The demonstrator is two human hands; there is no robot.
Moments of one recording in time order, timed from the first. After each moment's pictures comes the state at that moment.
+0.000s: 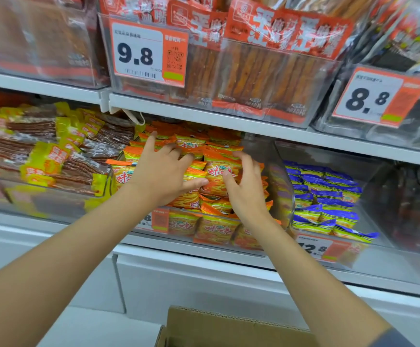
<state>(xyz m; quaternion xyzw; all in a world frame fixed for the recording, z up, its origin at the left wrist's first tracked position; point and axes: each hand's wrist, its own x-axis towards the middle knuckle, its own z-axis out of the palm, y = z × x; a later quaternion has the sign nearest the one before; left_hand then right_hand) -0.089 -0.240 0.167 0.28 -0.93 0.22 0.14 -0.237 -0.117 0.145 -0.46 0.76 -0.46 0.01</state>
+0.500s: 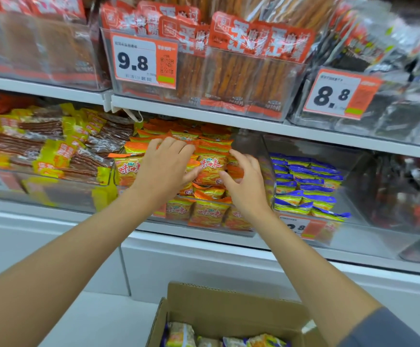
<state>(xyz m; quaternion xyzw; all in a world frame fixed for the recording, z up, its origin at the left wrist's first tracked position) -0.082 -0.199 0.172 0.25 -0.91 0.18 0.28 -0.236 -0.078 0.147 -0.45 0.74 -0.49 0.00</state>
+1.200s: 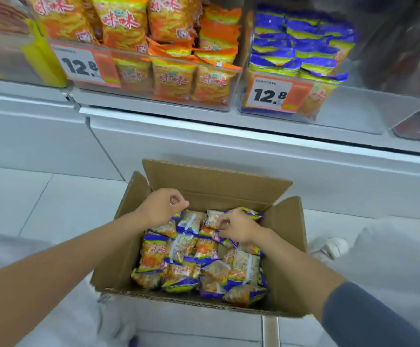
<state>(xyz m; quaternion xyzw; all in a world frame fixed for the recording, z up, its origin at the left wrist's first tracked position) -0.037 -0.017 -0.068 0.39 -0.81 -0.43 -0.04 -0.225 0.133 -0.127 -0.47 0.76 -0.07 0.44</state>
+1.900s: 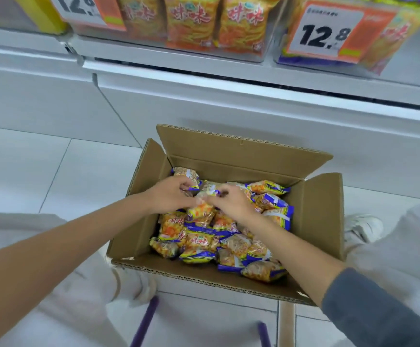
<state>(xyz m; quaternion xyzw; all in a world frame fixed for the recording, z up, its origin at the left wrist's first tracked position) -0.013 -0.011 -0.077 0.42 -0.74 -0.49 -0.17 -0.162 0.107 -0.143 -0.34 0.77 -0.31 0.45</state>
